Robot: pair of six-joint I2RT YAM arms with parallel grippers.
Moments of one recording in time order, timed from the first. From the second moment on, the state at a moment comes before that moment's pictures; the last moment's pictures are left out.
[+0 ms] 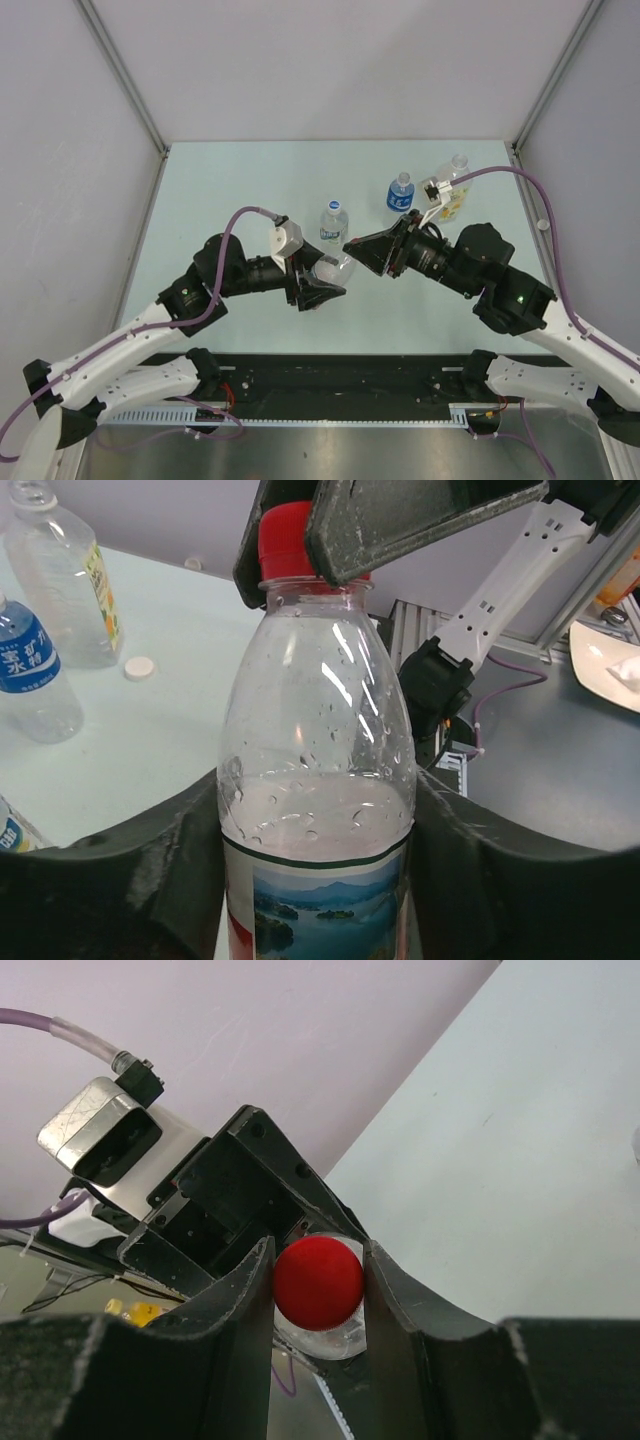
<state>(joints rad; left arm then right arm) -0.91 0.85 0.85 -0.04 0.48 -0.16 0.99 0.85 1.09 -0.22 -0.02 0.70</state>
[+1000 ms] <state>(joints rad) -1.20 0.78 0.80 0.02 -0.32 0.05 1.03 0.89 1.16 -0.24 0.27 0.74</state>
